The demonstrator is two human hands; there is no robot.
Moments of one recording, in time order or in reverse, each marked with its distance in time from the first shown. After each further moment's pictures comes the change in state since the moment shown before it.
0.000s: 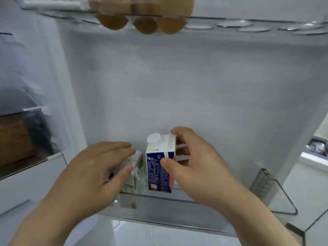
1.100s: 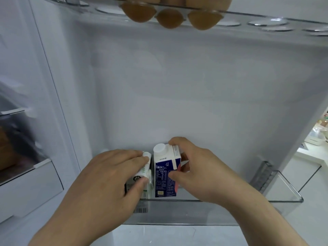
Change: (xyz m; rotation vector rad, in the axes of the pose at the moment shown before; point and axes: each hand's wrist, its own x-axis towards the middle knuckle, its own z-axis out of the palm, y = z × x) left_hand -0.002 -0.022 0.008 -0.022 -0.136 0.087; right_hand 0.014 0.001 0.024 -0.222 -0.139 0.147
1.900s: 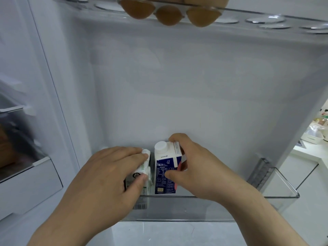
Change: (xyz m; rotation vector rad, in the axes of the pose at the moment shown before) left_hand 0.000 0.003 -0.001 0.010 -0.035 -0.044; right_hand 0.002 0.005 0.005 -0.034 0.015 -0.029
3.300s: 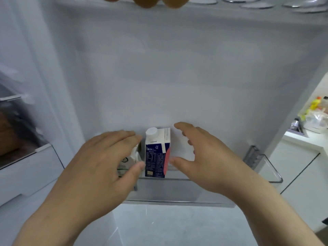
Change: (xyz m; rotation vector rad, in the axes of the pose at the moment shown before) left_hand -0.008 0.032 -0.016 -0.011 0.035 -0.027; right_hand -0.035 0.007 -0.025 -0.181 0.049 -0.037
